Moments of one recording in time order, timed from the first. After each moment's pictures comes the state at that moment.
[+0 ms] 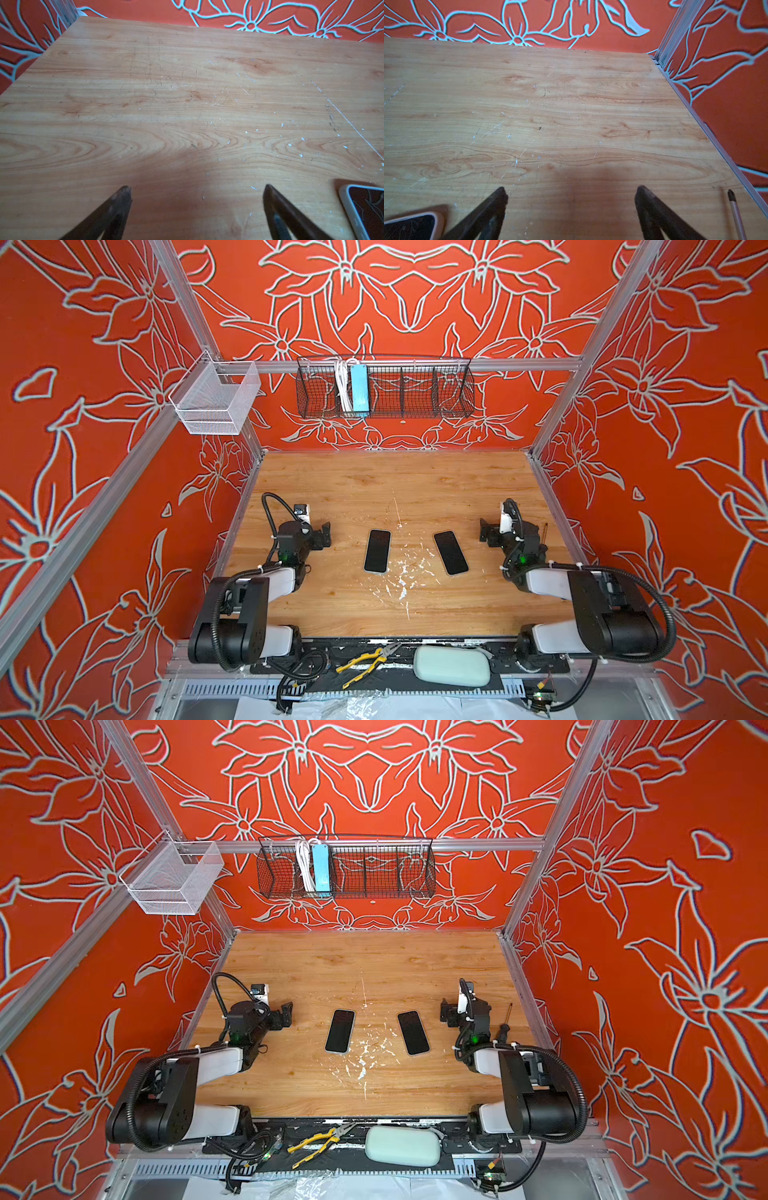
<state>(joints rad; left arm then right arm) 0.05 1.37 0.33 0.57 0.07 -0.06 0.03 1.40 0.30 0.73 0.04 -0.03</state>
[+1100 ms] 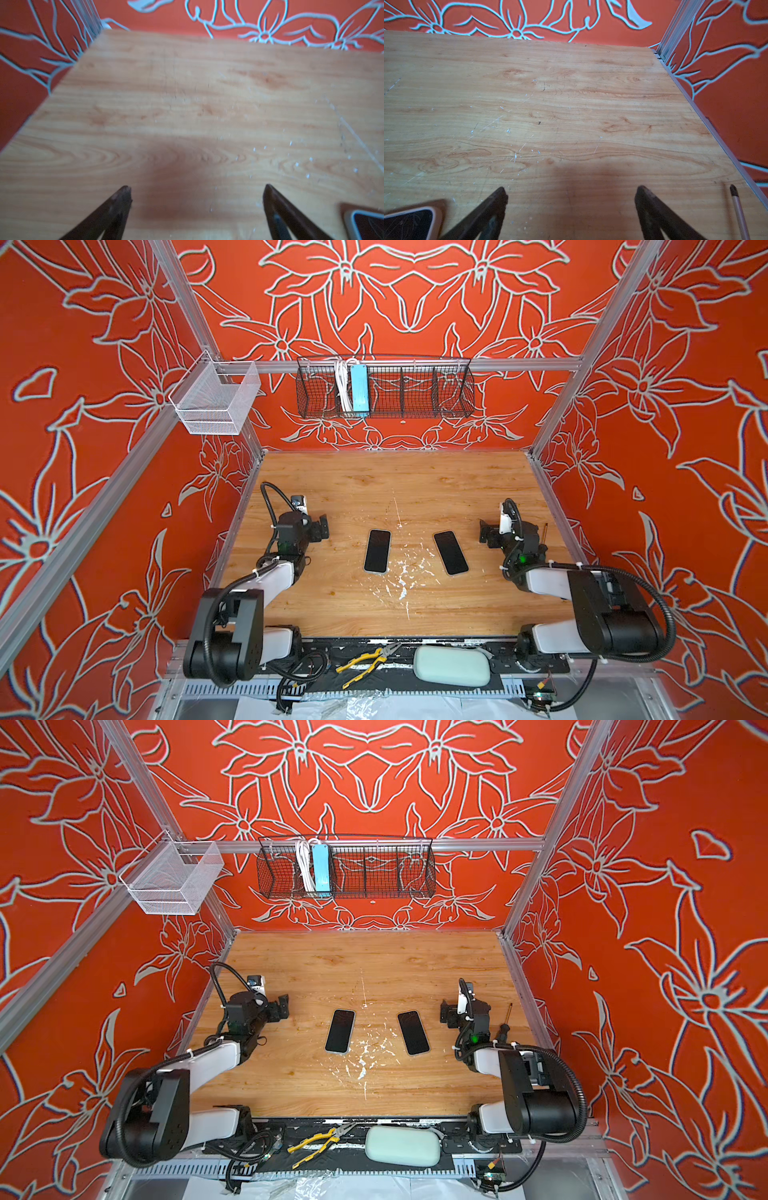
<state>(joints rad) 0.01 1.25 0.50 0.30 -0.08 -0.11 0.03 1.40 0.31 0.70 0.04 -0.02</state>
